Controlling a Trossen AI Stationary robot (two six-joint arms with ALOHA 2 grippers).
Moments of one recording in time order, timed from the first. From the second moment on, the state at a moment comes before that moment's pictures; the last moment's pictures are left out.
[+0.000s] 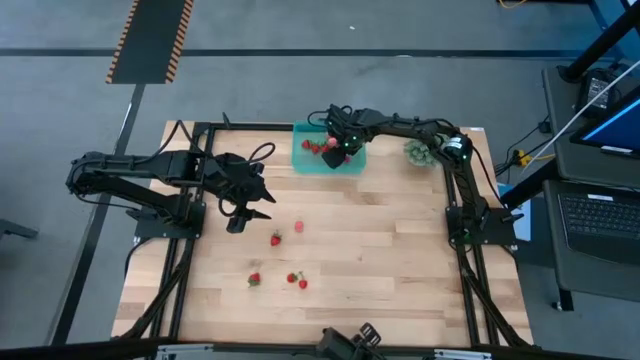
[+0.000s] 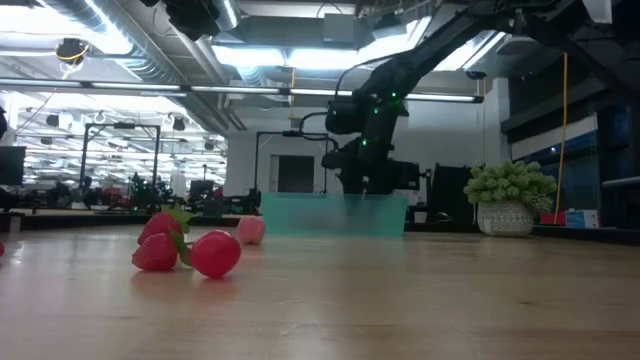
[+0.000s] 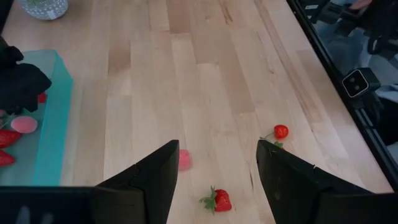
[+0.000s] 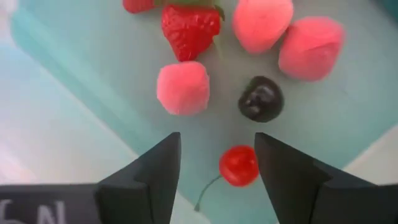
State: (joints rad) left arm 0.01 1.03 1.03 -0.72 0.14 0.08; right arm -0.55 2.16 1.66 -0.78 -0.06 0.30
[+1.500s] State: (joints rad) left arm 0.00 1.04 1.03 -1.02 0.13 -0.11; right arm 0.17 1.88 1.89 -1.29 0.28 0.78
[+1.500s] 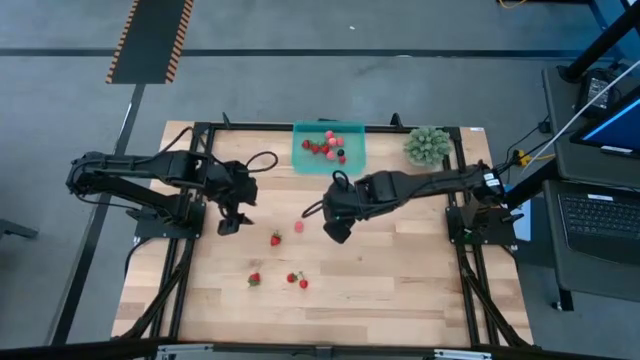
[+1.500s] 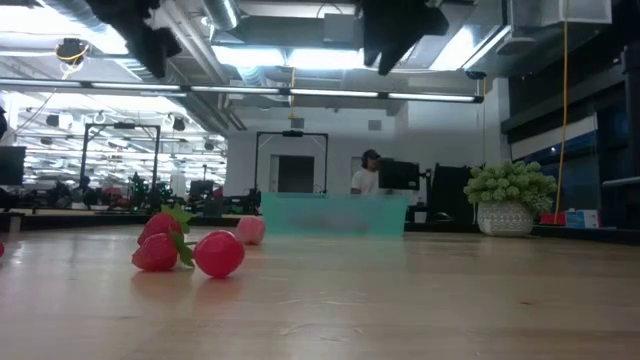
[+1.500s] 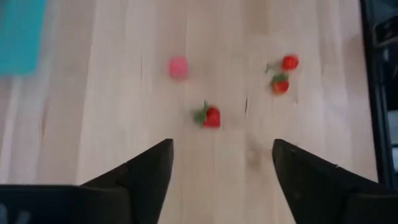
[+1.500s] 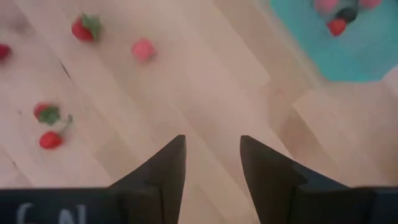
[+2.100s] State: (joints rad) left arm -0.22 1.24 1.03 -1.00 -0.09 -0.43; right arm 0.18 1.89 1.89 -1.23 0.31 0.78
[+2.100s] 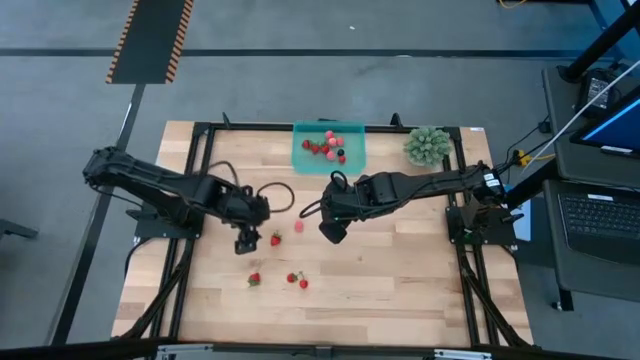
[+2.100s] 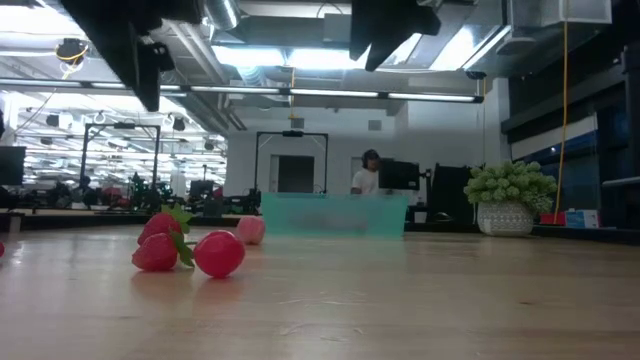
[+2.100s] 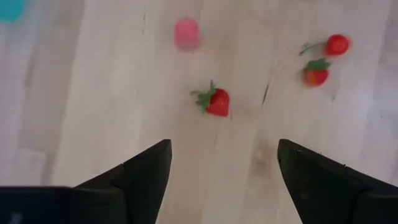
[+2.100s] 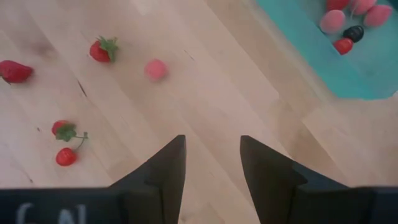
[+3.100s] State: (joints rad) left arm -0.11 1.27 0.72 -0.64 0.02 -0.36; right arm 0.17 1.88 1.89 -1.47 0.28 0.94
